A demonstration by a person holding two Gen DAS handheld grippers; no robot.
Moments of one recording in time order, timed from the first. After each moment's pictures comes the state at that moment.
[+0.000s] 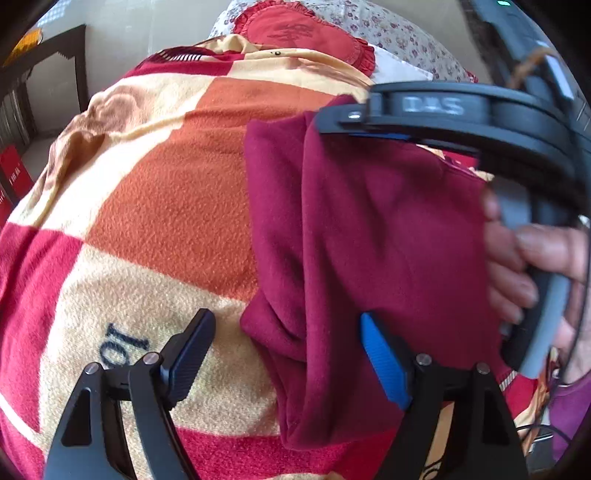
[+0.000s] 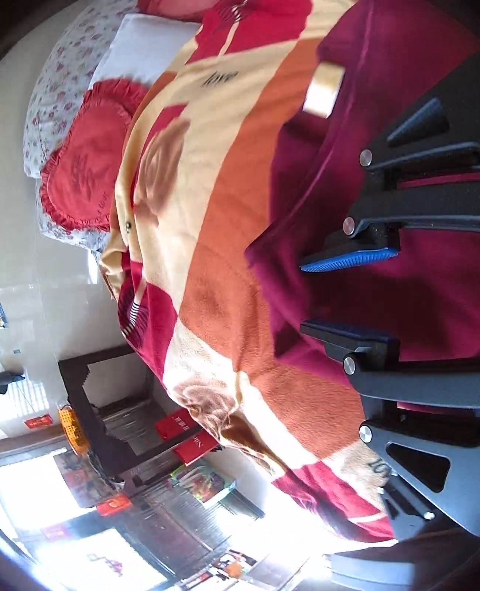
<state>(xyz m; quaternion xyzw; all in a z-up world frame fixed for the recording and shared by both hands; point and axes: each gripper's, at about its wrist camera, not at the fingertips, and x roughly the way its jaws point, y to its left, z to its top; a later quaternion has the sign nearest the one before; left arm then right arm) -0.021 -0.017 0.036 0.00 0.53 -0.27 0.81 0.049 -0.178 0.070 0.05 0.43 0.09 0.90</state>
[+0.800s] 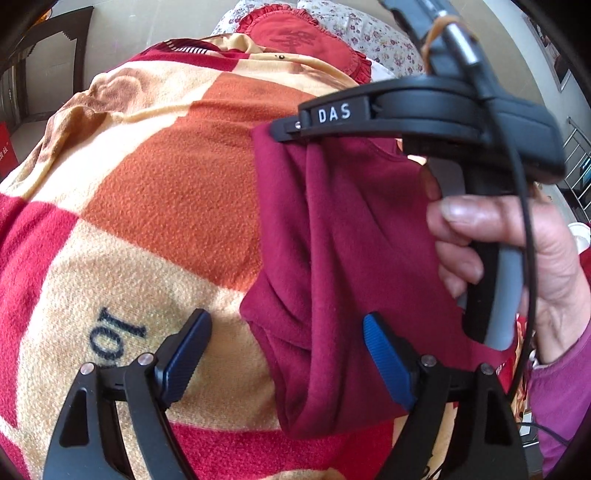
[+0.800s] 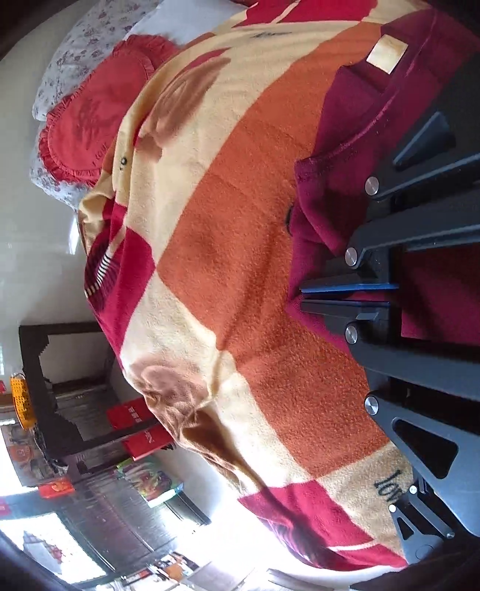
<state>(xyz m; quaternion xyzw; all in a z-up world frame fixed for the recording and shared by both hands) -0.029 0.007 0.031 -0.05 0.52 -0.29 0.80 0.080 -0.131 0.054 -0.04 0.47 0.11 0.88</state>
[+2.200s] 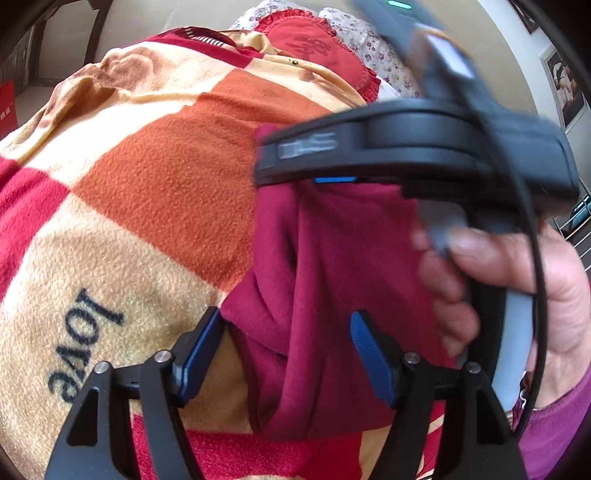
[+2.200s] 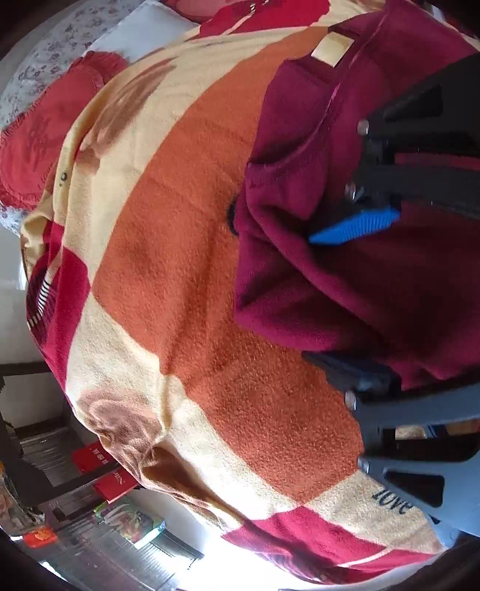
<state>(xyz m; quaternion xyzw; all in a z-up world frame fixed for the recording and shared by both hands) -0.021 0.014 0.032 -0.13 0.53 -0.29 0.79 0.089 -0.112 0.034 -0.03 0.56 0.04 0.83</state>
